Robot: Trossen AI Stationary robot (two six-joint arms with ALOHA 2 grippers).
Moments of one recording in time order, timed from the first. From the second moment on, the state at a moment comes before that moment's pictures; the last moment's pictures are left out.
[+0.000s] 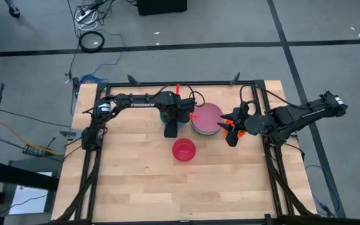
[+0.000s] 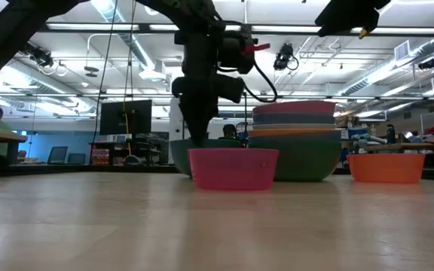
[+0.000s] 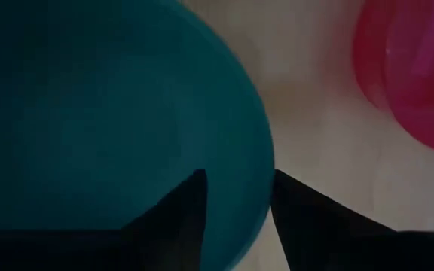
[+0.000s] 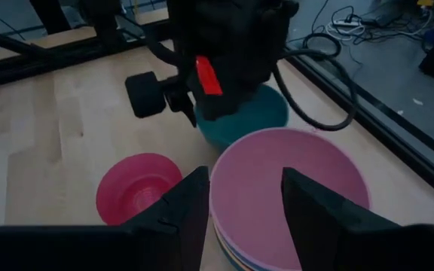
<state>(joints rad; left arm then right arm) 0.22 2.10 1.76 -1.16 0.00 0.26 0.30 0.96 0.95 -0.63 0.64 0.46</state>
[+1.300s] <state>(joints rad) 0.11 1.98 1.99 -0.84 0.07 0.25 0.34 0.88 0.95 -0.62 0.89 0.49</state>
